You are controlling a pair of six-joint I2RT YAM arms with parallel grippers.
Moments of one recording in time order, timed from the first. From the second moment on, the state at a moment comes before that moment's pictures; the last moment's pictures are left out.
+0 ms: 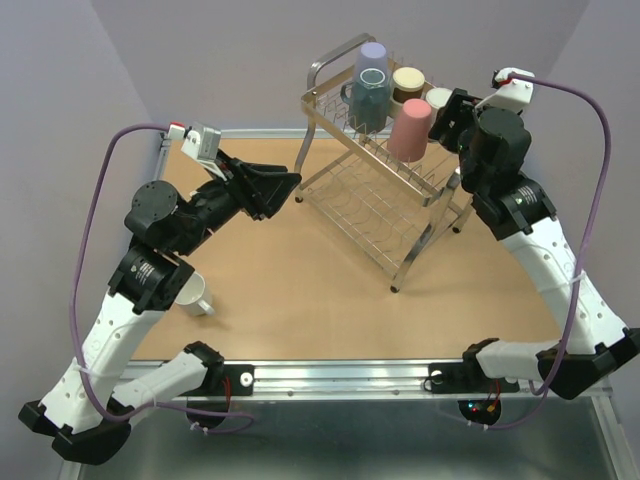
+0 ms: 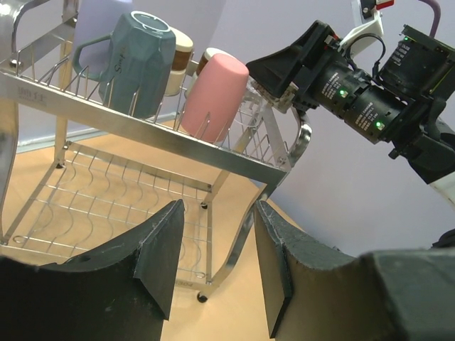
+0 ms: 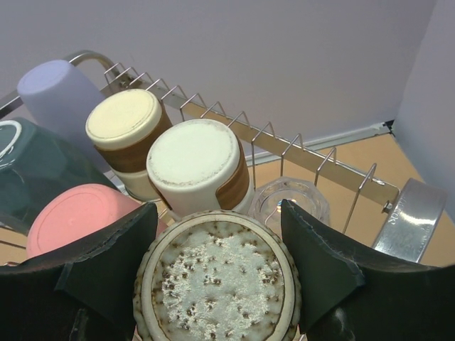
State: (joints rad) left arm -0.58 0.88 1.26 -0.20 0.24 -0.49; right arm 0.46 1.26 1.56 -0.31 0.59 0.24
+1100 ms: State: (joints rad) left arm -0.58 0.85 1.20 -0.16 0.22 -0.50; right arm 0.47 1.19 1.47 -0.26 0.49 0.29
